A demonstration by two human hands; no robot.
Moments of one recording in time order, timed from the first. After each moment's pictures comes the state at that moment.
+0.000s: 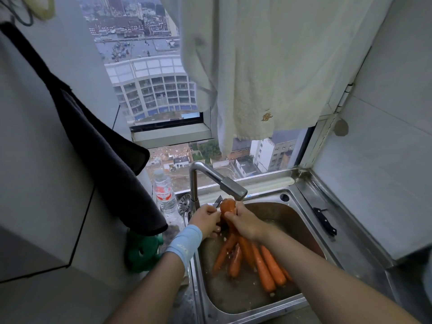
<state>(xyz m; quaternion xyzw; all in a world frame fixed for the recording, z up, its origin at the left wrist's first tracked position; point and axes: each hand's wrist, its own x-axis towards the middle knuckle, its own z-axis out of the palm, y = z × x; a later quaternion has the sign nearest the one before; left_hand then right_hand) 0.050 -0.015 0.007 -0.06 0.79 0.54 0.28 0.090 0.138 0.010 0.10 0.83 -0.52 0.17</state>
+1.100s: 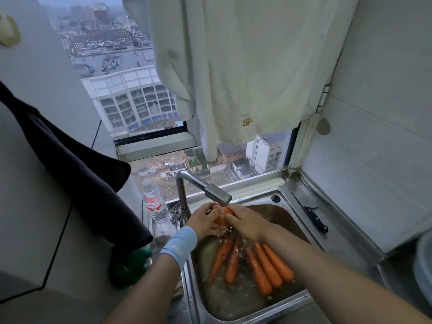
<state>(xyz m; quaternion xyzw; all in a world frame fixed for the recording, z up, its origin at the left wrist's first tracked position) 0.049 0.011 0.022 -0.01 0.72 0.63 0.30 0.093 0.179 0.018 -0.03 0.92 -0.38 0.12</state>
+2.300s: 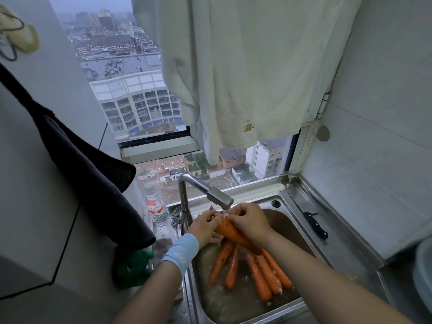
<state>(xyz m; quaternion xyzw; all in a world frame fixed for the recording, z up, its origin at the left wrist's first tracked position) 0.054 0.003 0.014 0.02 0.78 0.56 0.28 0.095 0.173 0.013 0.13 0.86 -0.50 -0.02</state>
